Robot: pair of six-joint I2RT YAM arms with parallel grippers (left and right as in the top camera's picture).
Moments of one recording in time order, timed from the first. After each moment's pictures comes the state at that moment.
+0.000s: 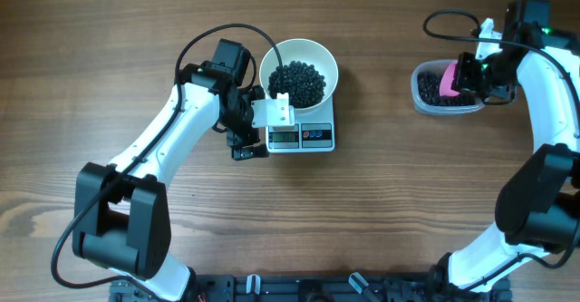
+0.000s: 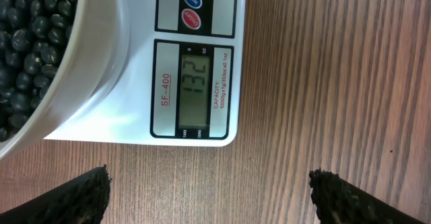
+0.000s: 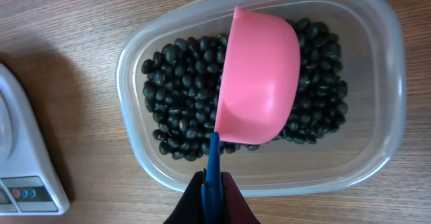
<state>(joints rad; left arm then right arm) -0.32 1.76 1.27 -0.93 0.35 1.18 -0.22 1.87 1.55 -1.04 -0.22 -0.01</state>
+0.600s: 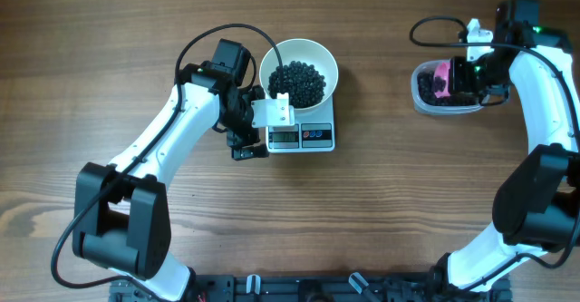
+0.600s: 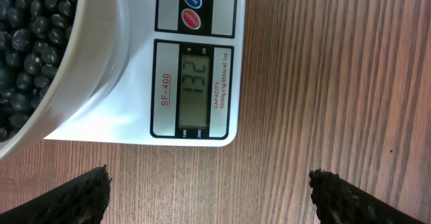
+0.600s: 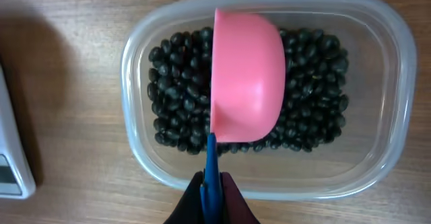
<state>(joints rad) -0.32 1.76 1.27 -0.93 0.35 1.18 -0.19 1.87 1.54 -1.04 -0.17 -0.13</state>
